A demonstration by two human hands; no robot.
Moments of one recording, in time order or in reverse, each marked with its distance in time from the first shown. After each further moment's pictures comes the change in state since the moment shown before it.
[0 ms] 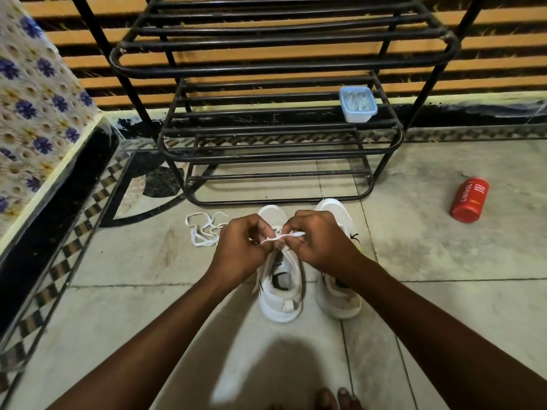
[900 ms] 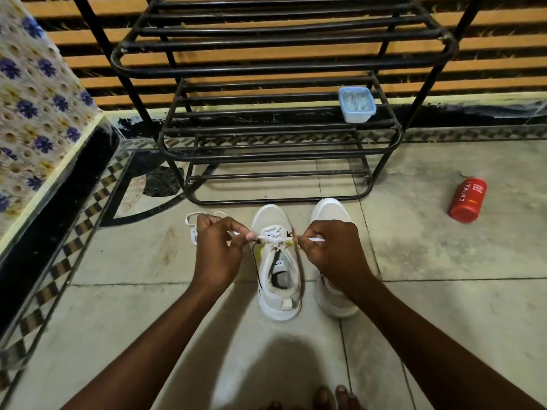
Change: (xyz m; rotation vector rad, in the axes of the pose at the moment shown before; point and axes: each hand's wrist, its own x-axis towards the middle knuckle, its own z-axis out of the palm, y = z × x) left_hand -0.010 -0.018 -0.016 0.099 0.276 -0.047; right_hand -0.028 0.005 0.005 -0.009 0.232 0.310
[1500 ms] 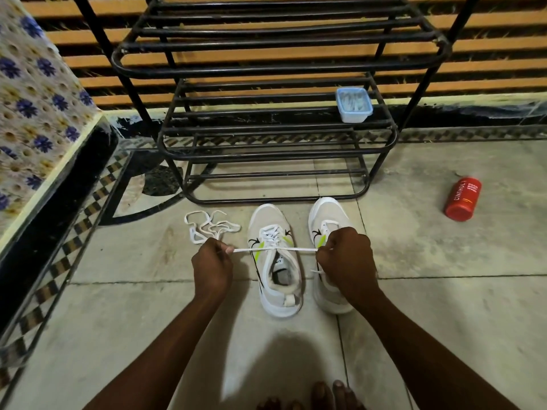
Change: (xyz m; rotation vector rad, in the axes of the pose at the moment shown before) left_hand -0.013 -0.055 0.021 0.114 0.117 -0.255; right_hand -0.014 0.009 -0.003 -0.203 -0.023 0.452
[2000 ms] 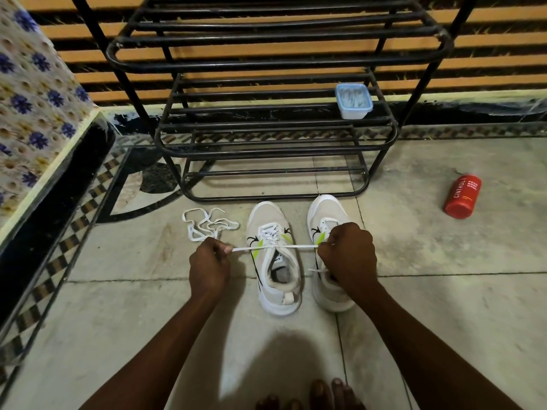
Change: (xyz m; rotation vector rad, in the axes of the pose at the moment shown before) left_hand -0.002 -0.002 -0.002 0.042 -0.031 -0.031; right_hand 0.006 0.002 0.000 0.029 0.011 0.071
